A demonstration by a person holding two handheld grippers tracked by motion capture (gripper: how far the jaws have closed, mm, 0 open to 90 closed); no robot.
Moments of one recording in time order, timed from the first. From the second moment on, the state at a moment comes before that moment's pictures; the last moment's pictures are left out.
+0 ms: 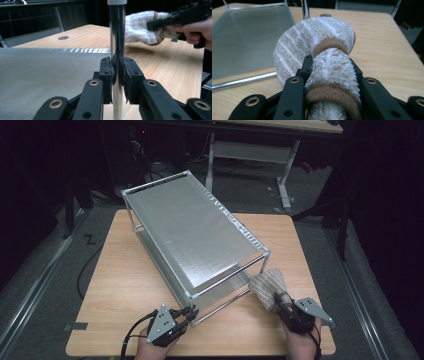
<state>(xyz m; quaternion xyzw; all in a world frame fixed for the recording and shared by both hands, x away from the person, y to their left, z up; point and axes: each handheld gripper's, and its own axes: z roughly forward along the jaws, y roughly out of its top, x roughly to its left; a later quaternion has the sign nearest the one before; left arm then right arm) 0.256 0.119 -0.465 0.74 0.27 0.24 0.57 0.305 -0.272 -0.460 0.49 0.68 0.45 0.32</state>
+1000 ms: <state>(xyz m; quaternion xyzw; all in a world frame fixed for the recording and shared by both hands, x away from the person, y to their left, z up) 0.253 0.123 -0.468 0.74 0.27 0.23 0.57 0.305 -0.264 -0.428 0.46 0.64 0.49 0.36</state>
